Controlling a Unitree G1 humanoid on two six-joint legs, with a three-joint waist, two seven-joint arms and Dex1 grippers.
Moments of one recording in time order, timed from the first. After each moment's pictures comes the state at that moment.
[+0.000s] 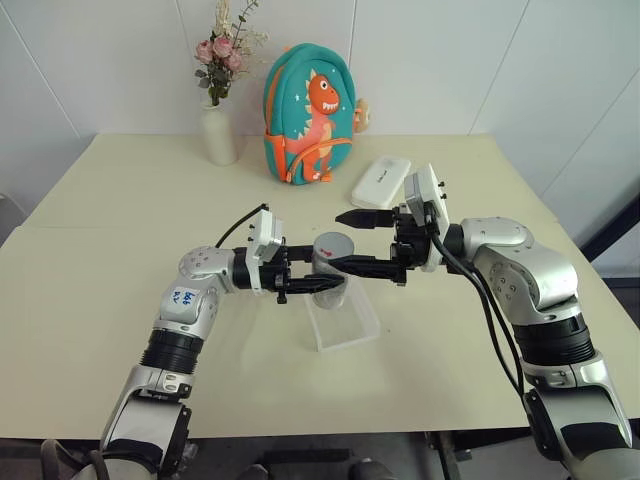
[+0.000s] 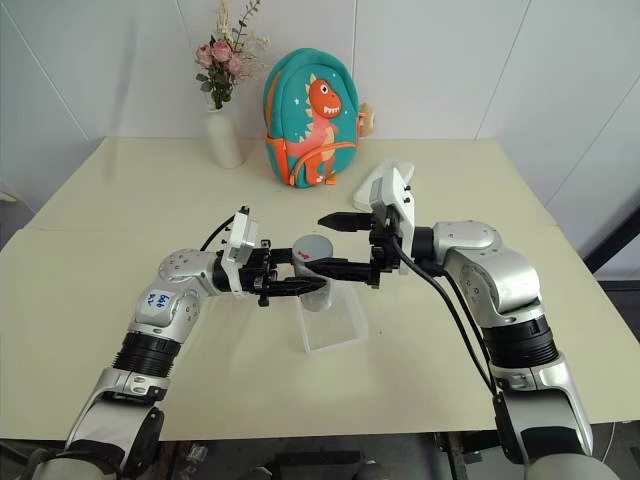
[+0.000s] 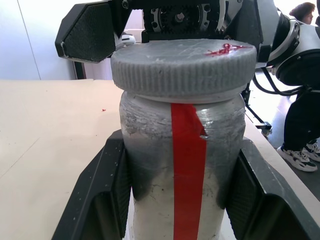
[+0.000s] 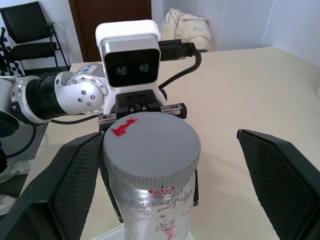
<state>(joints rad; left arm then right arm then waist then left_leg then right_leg) -0.78 0.39 -0.06 0.28 -0.42 0.19 -1.24 -0.85 -0.54 0.08 -0.04 0.57 0.60 1.10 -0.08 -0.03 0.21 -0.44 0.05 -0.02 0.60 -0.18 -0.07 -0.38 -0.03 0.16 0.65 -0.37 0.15</state>
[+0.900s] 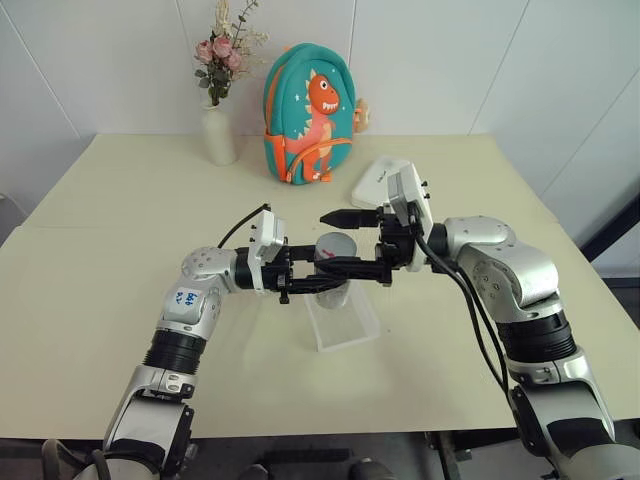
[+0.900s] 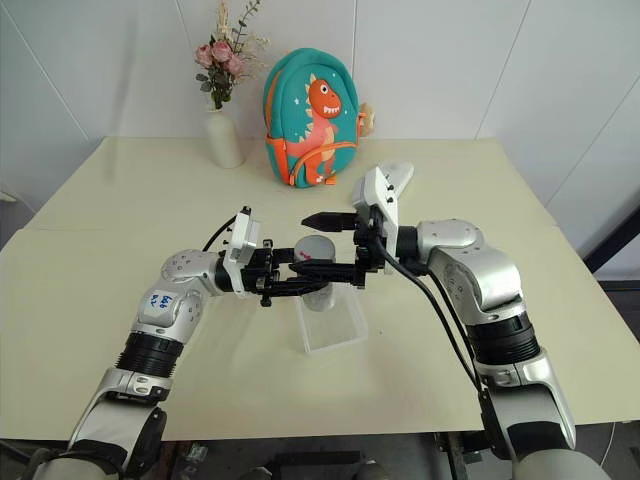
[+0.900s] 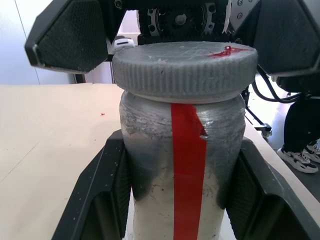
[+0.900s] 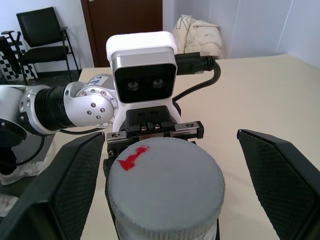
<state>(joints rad) -0.78 0.37 -0.06 0.28 -0.42 0.17 -1.24 -0.89 -0.48 0.11 -0.03 0.54 0.59 1.10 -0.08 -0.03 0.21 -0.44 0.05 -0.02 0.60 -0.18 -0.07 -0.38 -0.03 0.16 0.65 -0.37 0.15</state>
